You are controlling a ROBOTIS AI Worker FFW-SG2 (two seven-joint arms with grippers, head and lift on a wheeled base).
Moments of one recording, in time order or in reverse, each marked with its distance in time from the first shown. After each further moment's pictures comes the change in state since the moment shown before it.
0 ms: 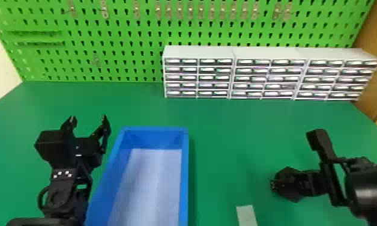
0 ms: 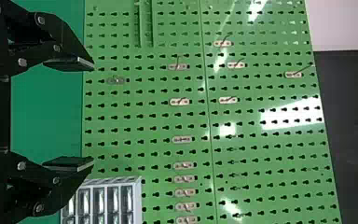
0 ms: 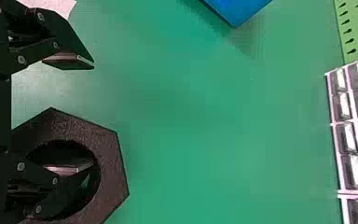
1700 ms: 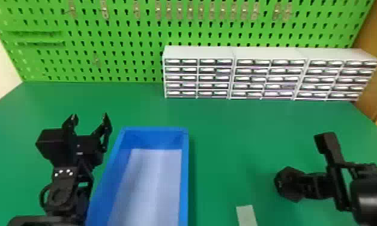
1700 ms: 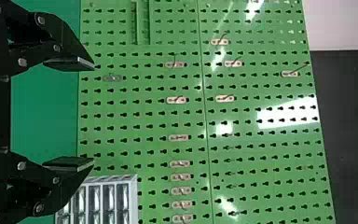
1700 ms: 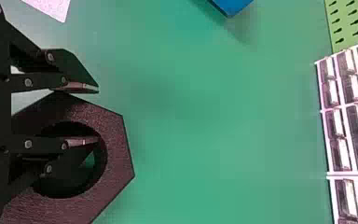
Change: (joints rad) left arm -0.013 0.000 -0.002 0.014 0.001 -0.014 -0.005; right arm 0.045 0.060 -0.084 -0.035 0.080 -0.046 0.011
